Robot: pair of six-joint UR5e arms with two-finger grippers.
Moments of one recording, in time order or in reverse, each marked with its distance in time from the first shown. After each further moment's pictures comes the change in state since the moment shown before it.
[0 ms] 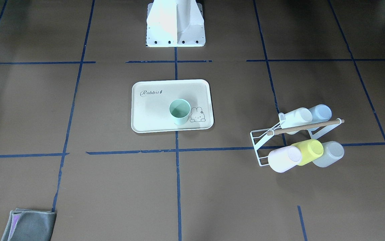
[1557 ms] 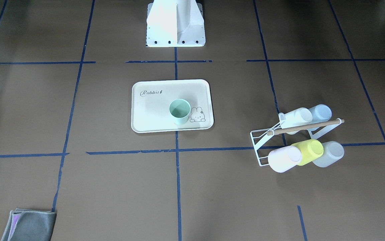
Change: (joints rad) left arm 0.018 0.058 -0.004 -0.018 0.003 0.005; right arm 0.000 0.004 -0.010 0.000 0.003 0.000
